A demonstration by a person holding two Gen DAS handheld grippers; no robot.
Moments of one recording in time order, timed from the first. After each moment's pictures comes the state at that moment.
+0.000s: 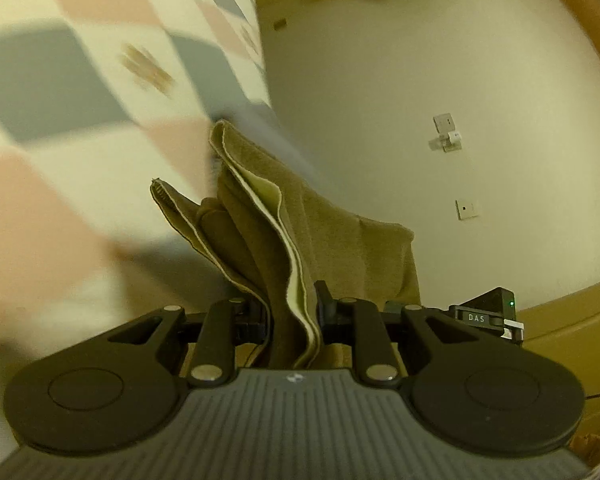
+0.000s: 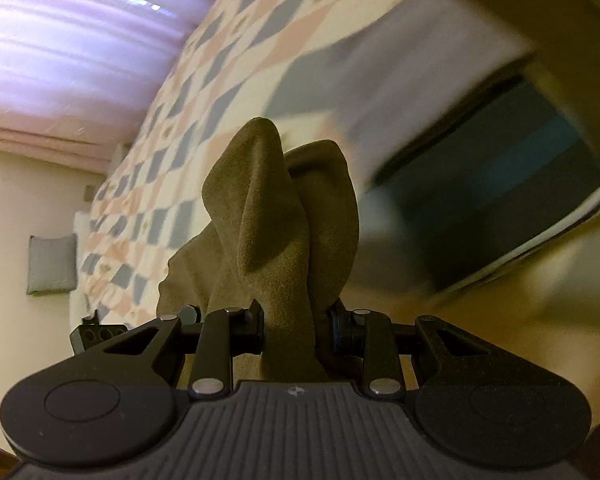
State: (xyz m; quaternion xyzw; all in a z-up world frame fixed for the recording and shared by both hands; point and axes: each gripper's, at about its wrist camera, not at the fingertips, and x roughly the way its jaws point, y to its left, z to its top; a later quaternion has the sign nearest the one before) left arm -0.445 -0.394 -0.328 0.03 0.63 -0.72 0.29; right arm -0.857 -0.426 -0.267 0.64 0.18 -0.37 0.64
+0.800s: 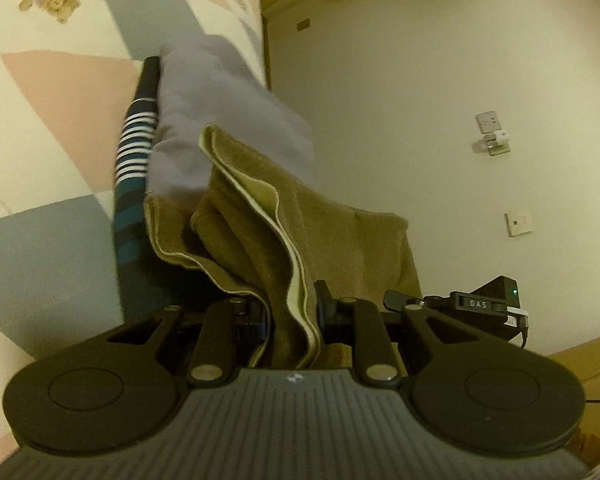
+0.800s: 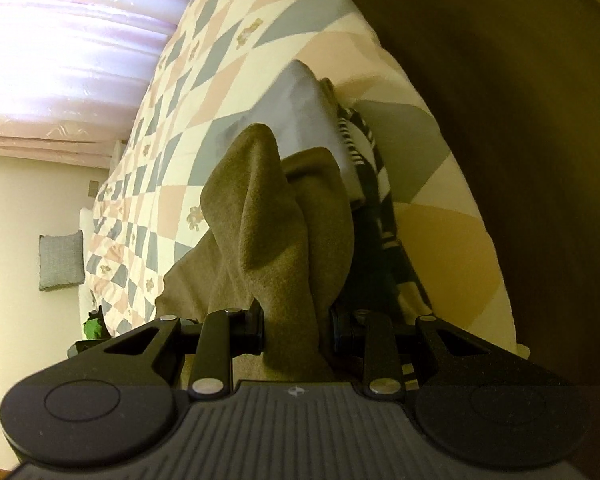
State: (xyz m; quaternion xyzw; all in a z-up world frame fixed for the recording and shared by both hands) left arm -0.608 -0.453 -0.364 0.04 0.63 -0.69 0.36; right arm -1.023 -0.533 -0.351 0.68 0.19 -0.31 0.64
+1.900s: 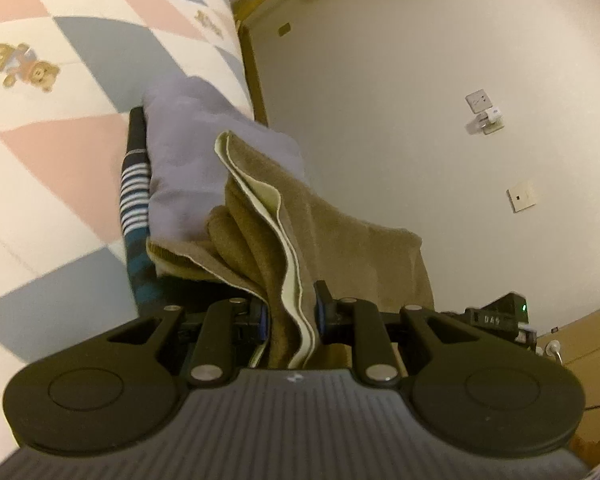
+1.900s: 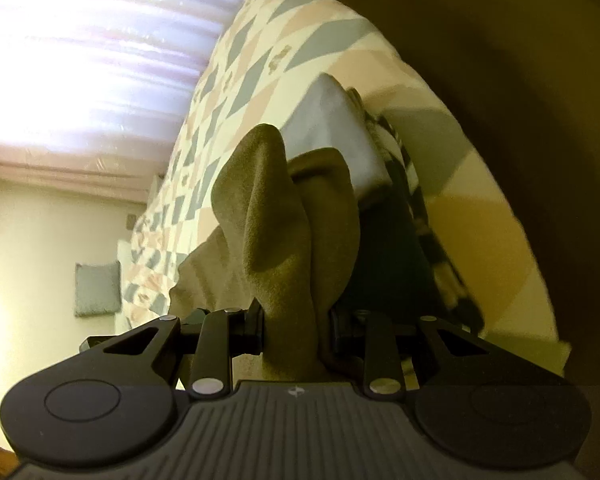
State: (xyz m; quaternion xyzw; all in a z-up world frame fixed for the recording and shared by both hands) left arm -0.594 -0.458 -0.323 0.07 0.57 -0.73 0.37; right arm -1.023 -0.506 -0.329 0.66 0.12 -0.32 0.67
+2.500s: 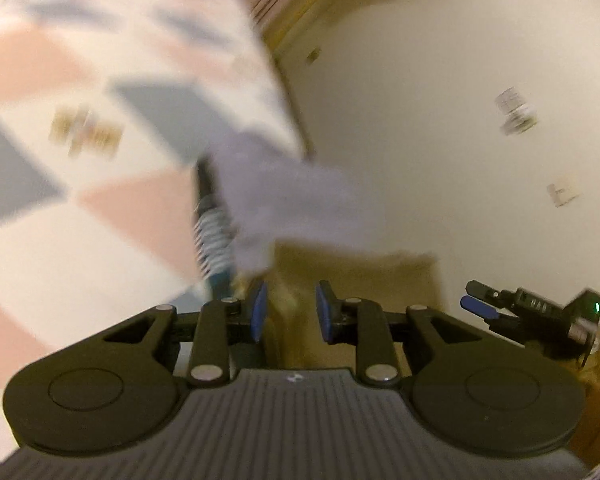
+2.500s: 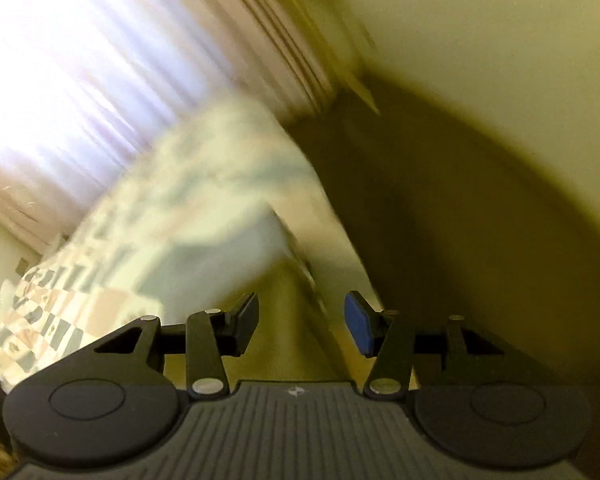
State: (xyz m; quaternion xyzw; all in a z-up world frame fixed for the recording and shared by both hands) left arm -0.565 -0.447 -0.287 0.10 0.49 -0.74 0.44; right arm -0.993 -0.453 -0.267 0.41 0.11 -0.55 0.72
